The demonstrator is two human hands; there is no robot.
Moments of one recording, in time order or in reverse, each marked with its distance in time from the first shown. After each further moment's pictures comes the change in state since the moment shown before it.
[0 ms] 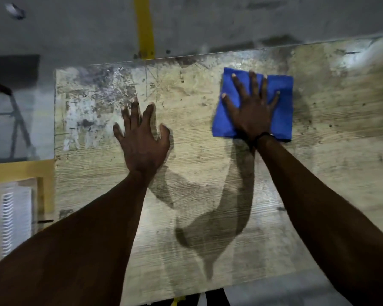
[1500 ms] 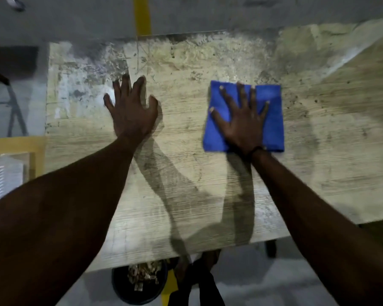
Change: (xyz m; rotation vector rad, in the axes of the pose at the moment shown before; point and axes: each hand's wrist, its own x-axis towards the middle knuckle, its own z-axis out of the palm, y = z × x) left_hand -0.001 -0.005 0.001 0.045 -0.005 0.047; right_hand -0.107 0.018 -0.012 0.026 -0.012 -0.096
